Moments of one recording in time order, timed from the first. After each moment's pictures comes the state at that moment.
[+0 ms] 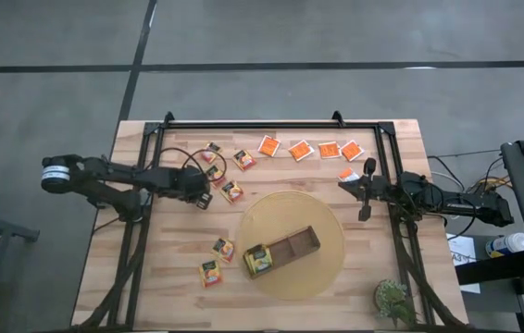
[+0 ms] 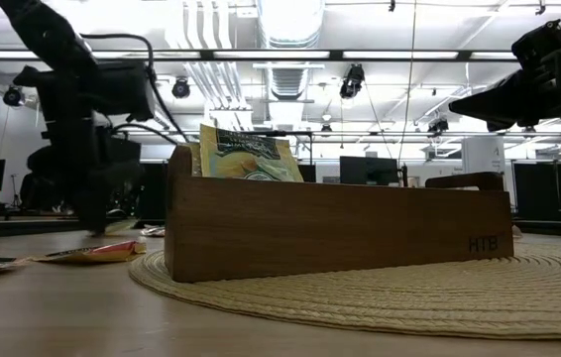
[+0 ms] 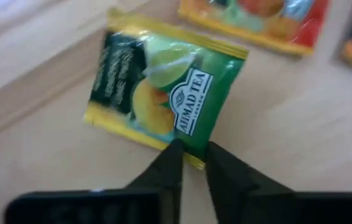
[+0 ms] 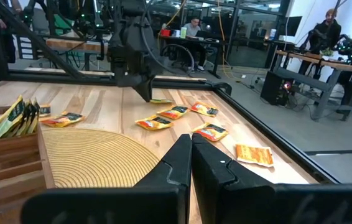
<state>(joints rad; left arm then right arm) 0.19 1.24 0.52 -0.60 -0.31 -0.85 -0.12 0.07 0.01 0.02 0.08 -0.09</state>
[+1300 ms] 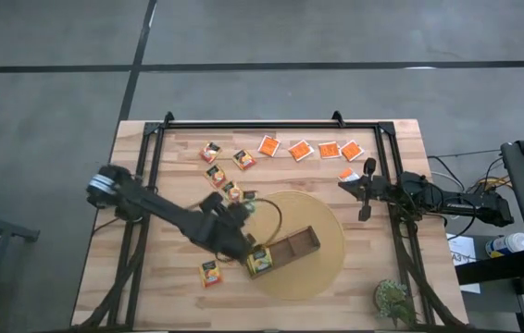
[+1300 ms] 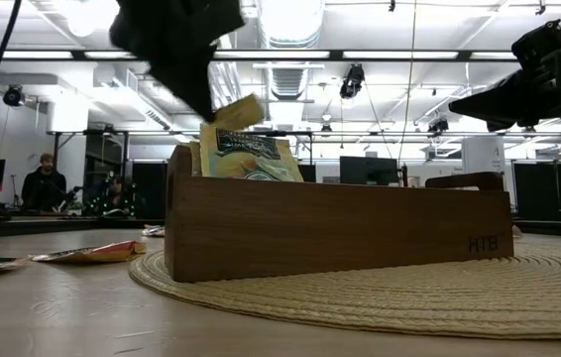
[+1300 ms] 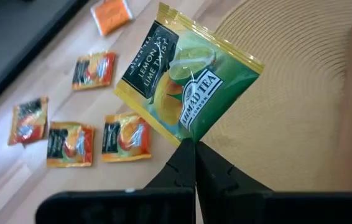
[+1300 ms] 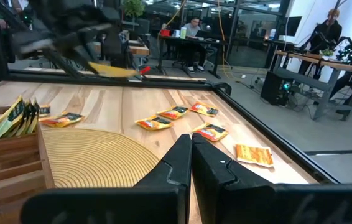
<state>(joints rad) -0.41 1.75 1.40 -1.02 -0.74 -0.98 -0.12 0.07 0.01 0.02 0.08 -0.09</state>
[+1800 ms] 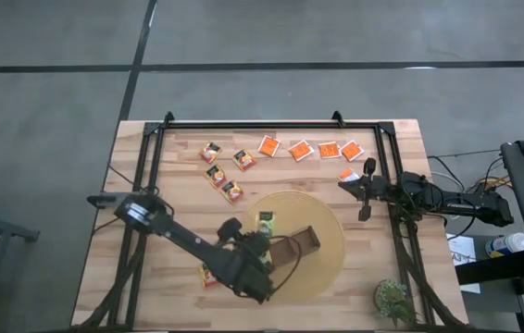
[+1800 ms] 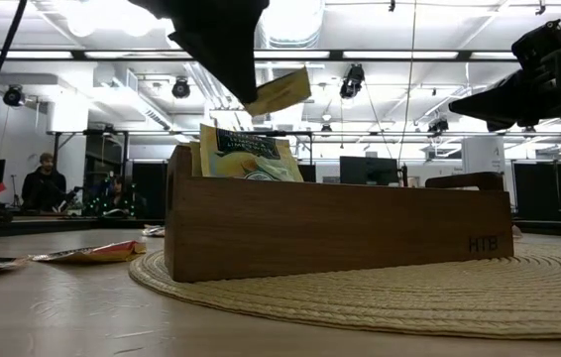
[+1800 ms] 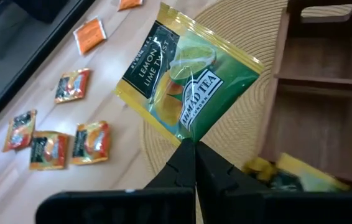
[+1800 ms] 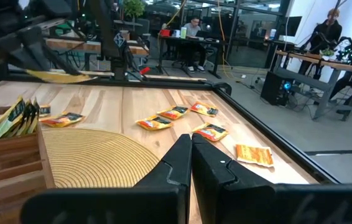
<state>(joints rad) -0.53 2.13 1.92 -1.34 -0.80 -1.15 -0.12 0.07 0.01 0.02 0.08 -0.09</state>
